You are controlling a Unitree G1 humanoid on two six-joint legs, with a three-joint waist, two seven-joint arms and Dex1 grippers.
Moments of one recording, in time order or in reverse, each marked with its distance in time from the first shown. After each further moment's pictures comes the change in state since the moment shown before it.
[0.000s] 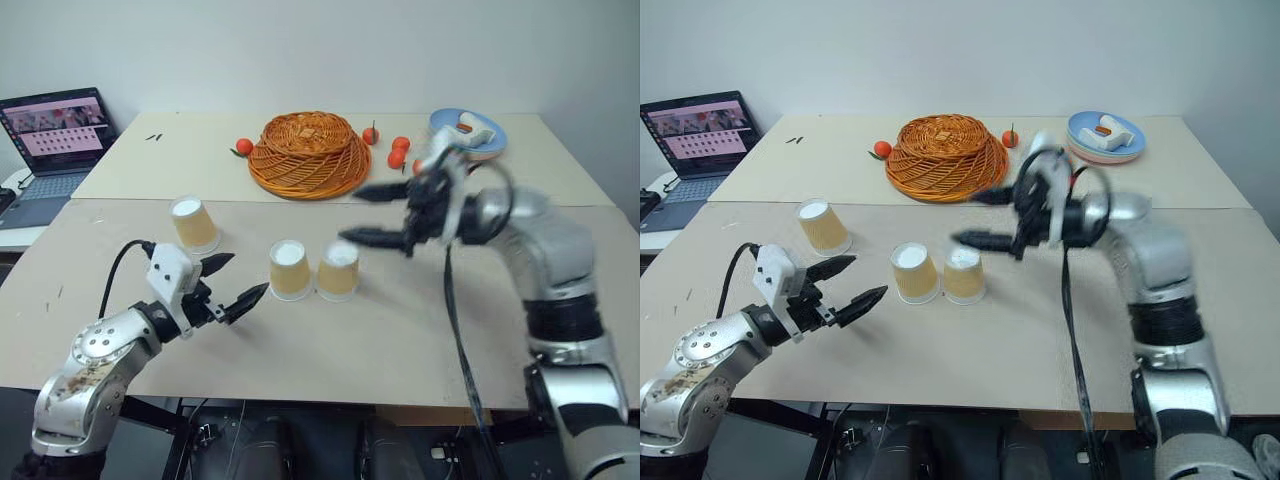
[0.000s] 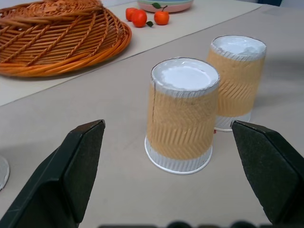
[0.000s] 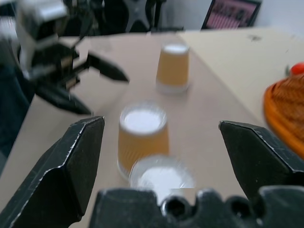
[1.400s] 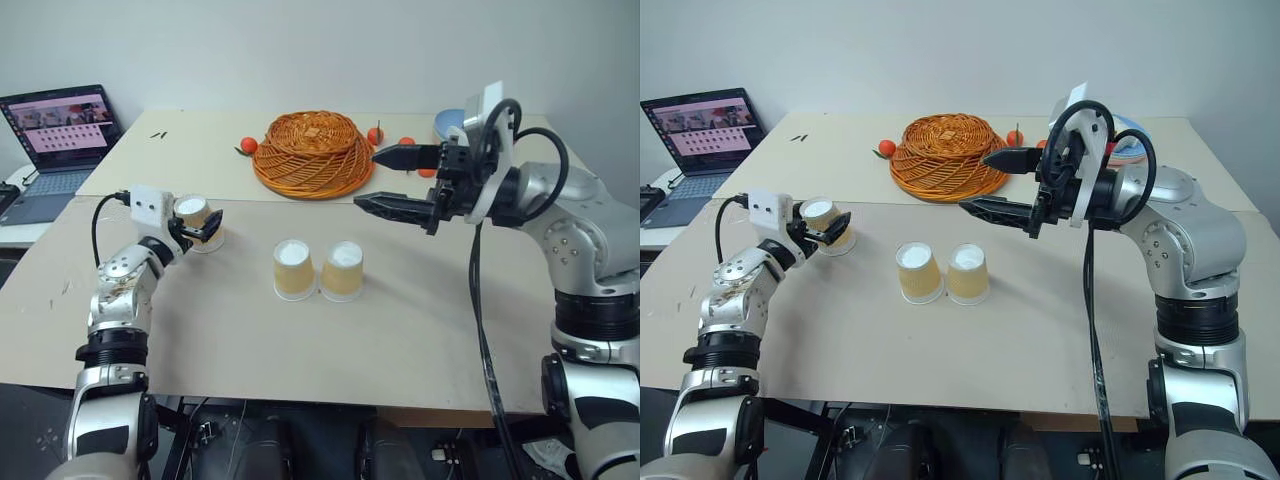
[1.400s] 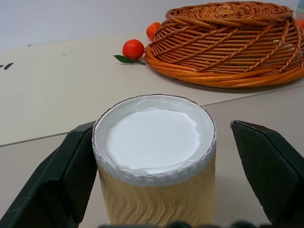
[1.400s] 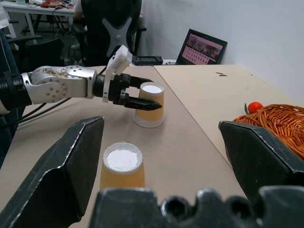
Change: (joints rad) left arm -0.630 -0.086 -0.026 1.031 0.291 -0.392 0.051; right arm 0.056 -0.035 -0.011 -0.103 0.045 0.034 -0.092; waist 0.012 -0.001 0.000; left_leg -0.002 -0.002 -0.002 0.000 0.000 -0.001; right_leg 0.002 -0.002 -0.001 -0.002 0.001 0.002
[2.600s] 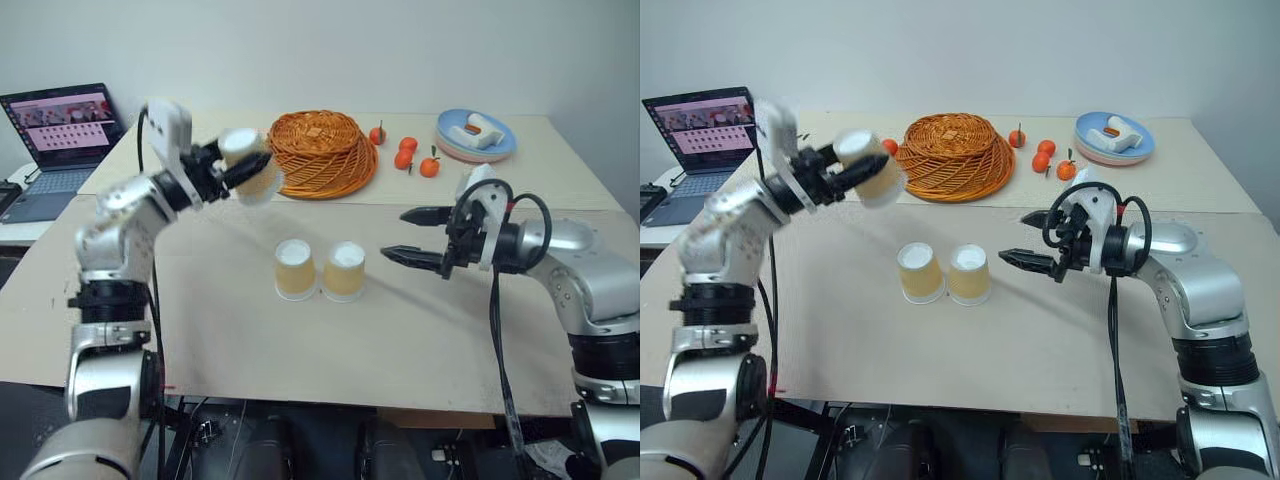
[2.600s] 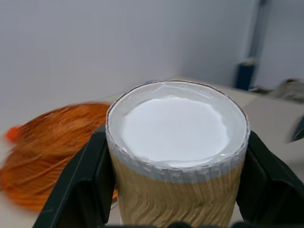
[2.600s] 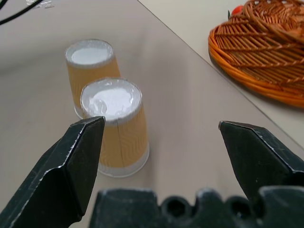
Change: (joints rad) left arm -0.276 0.062 -0.049 -0.340 -0.372 0.462 -0.445; right arm 0.277 -0.106 0.031 -0.004 -0.124 -0.072 -0.012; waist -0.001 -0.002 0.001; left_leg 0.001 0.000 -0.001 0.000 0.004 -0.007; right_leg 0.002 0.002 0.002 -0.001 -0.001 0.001
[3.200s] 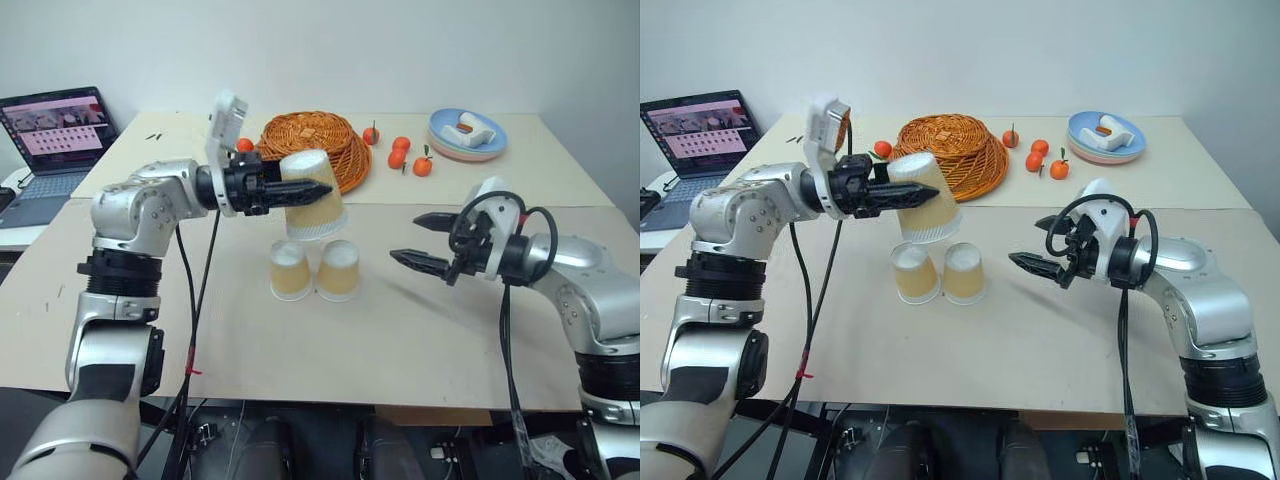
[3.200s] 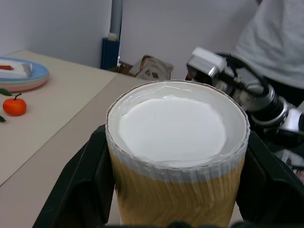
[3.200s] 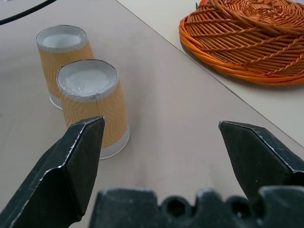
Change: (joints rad) left arm -0.077 -0.011 -0.216 0.127 0.034 0.072 -0.276; right arm 0.088 -0.003 -0.067 -0.082 0.000 0.000 -0.093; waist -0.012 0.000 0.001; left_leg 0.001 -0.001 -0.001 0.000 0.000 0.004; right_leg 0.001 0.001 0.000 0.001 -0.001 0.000
